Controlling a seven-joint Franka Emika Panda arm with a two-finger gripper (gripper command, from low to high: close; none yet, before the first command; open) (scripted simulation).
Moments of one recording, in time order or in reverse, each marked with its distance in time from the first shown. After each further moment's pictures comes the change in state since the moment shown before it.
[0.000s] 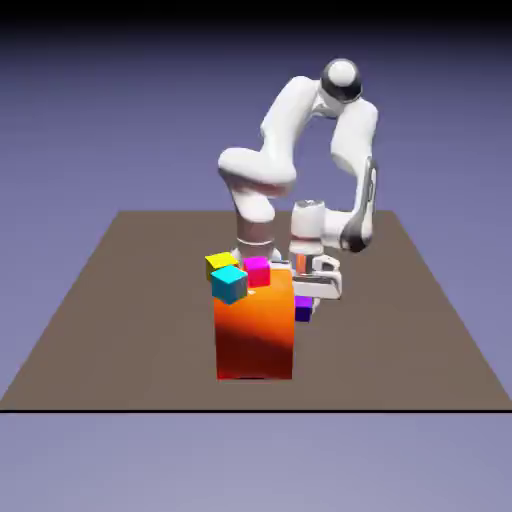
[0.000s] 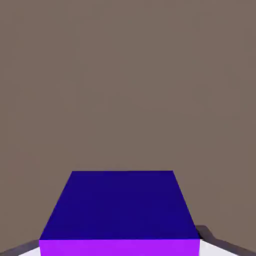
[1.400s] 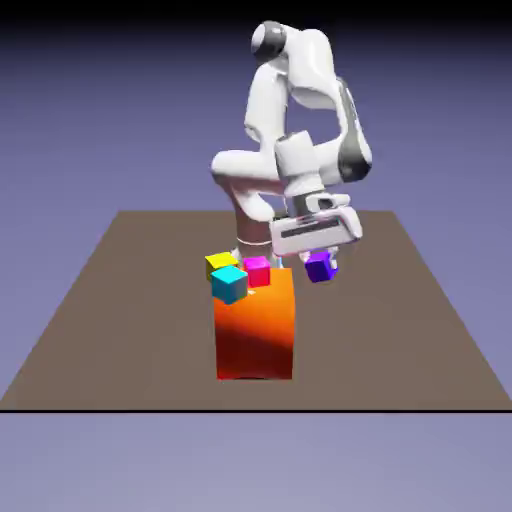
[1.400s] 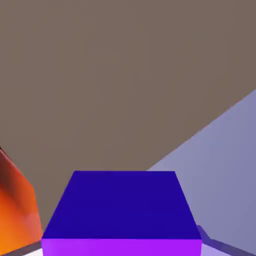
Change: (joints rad) arm 0.364 0.091 -1.369 0.176 -1.114 -0.199 0.482
